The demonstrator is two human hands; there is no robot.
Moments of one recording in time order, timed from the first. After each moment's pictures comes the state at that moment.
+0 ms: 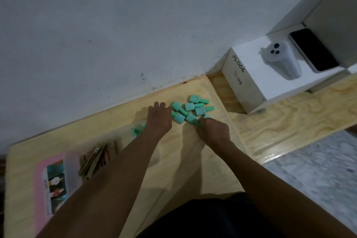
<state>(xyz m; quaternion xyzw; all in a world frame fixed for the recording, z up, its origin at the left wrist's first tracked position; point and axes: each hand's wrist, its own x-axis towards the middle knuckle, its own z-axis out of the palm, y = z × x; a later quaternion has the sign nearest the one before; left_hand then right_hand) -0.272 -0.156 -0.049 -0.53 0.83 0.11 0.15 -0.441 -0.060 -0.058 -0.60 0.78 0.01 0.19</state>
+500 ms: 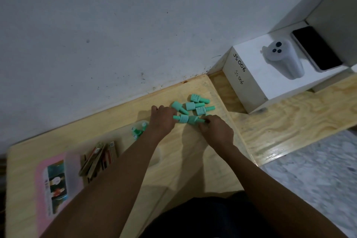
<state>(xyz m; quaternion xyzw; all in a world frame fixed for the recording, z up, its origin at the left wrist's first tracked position) -0.280 -0.154 -0.045 -0.53 0.82 0.17 0.09 -0.440 -0.053 -0.052 -0.49 0.83 -0.12 0.25</state>
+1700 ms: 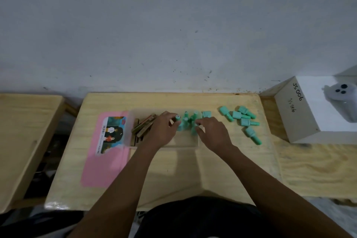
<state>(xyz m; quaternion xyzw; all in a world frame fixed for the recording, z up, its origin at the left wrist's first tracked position) -0.120 -0.055 -0.001 -0.66 0.63 0.31 -0.24 -0.311 -0.058 -0.018 -0.77 0.60 -0.10 0.20</state>
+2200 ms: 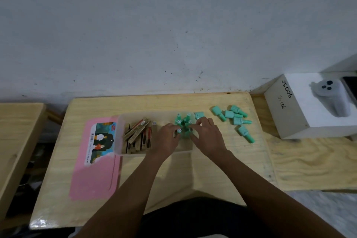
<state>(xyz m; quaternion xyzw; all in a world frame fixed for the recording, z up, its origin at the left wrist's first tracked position) -0.146 -0.052 -0.046 -0.65 0.67 0.30 -0.20 -0.311 -0.052 -0.033 -0.77 0.62 -0.10 0.14</state>
